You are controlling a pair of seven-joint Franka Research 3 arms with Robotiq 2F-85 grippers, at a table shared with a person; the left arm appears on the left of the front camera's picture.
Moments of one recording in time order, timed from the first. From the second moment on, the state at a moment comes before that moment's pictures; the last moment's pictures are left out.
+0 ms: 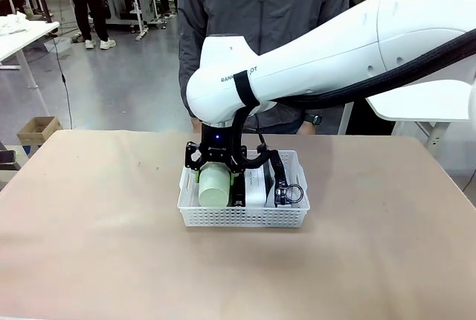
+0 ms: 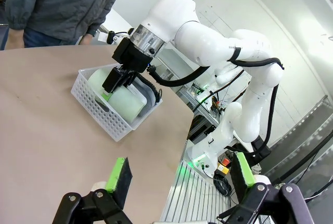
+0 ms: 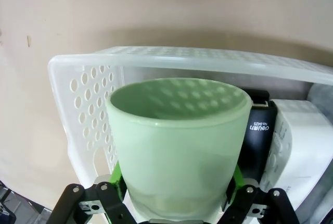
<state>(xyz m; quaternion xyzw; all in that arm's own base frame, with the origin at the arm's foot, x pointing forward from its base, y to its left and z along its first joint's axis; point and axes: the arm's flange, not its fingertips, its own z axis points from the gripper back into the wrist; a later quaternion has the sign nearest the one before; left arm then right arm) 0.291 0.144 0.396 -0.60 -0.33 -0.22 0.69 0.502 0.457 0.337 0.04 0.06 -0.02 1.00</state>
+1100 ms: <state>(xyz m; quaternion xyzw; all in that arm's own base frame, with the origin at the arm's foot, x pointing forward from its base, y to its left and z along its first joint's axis) 0.290 0.145 0.396 -0.60 -0.33 -0.22 0.69 0.481 0.289 0.500 0.23 0.07 0.12 0.96</state>
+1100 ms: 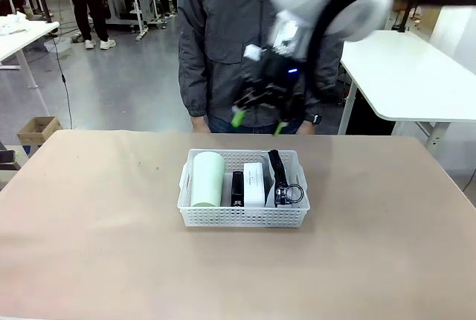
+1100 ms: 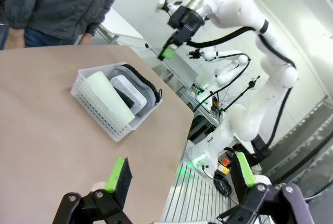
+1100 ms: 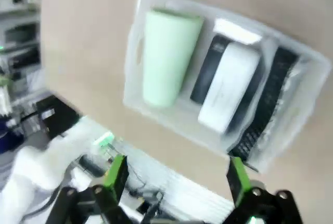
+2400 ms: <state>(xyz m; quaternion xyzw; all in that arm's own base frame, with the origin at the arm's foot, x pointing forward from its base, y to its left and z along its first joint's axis) 0.291 0.145 0.396 -0.60 -0.33 -0.22 0.69 0.337 -0.062 0.410 0.62 -0.08 0.03 0.78</state>
